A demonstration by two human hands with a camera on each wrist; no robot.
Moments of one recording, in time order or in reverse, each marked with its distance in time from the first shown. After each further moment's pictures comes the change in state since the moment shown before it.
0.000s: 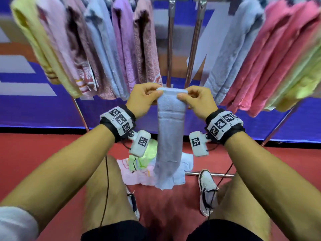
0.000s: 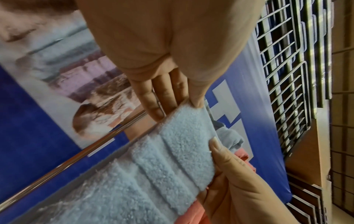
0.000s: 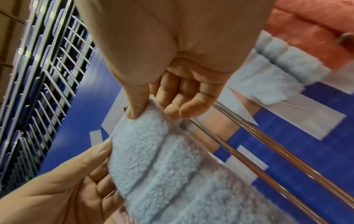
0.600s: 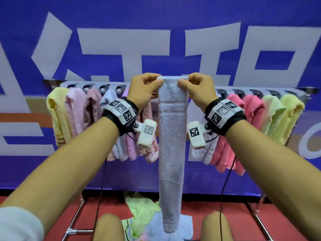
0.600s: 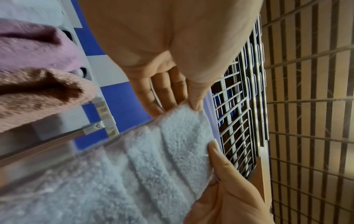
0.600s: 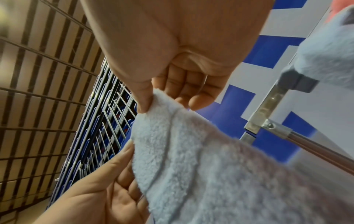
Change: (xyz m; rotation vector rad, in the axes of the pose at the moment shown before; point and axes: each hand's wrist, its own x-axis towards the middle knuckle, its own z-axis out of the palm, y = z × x) left_hand 0.092 0.212 -0.023 -0.130 0.097 0.299; right_hand 0.097 -0.217 -0.066 0.022 0.207 -0.301
